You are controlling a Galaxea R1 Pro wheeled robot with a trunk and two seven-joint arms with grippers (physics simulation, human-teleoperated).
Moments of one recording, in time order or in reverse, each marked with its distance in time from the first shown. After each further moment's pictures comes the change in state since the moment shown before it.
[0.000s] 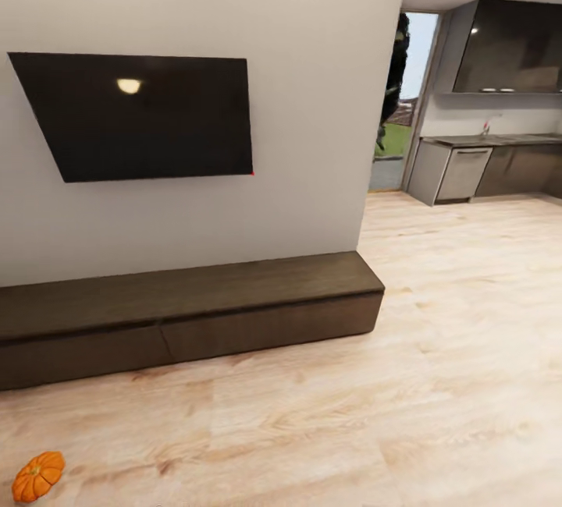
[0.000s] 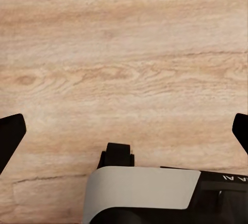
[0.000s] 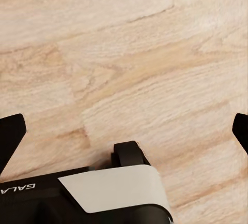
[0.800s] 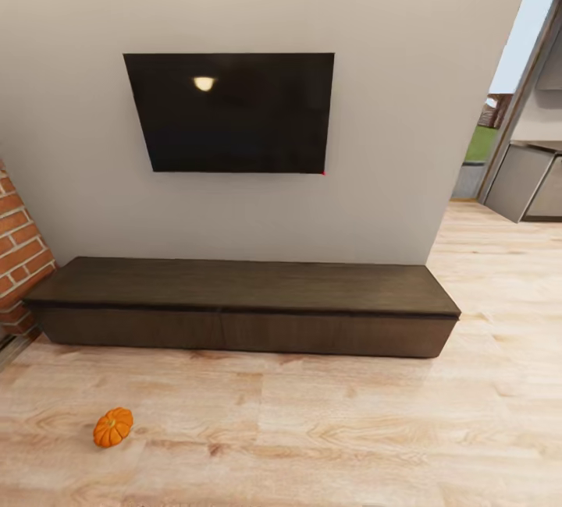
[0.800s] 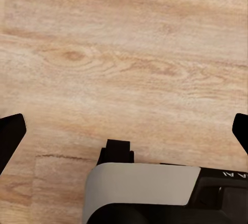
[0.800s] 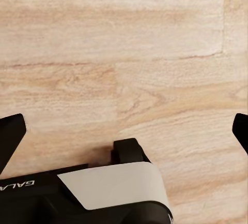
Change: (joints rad) left arm 0.000 -0.001 0.000 0.001 0.000 0.000 0.000; right arm 0.000 0.000 -0.001 0.000 0.000 0.001 0.000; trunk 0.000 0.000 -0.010
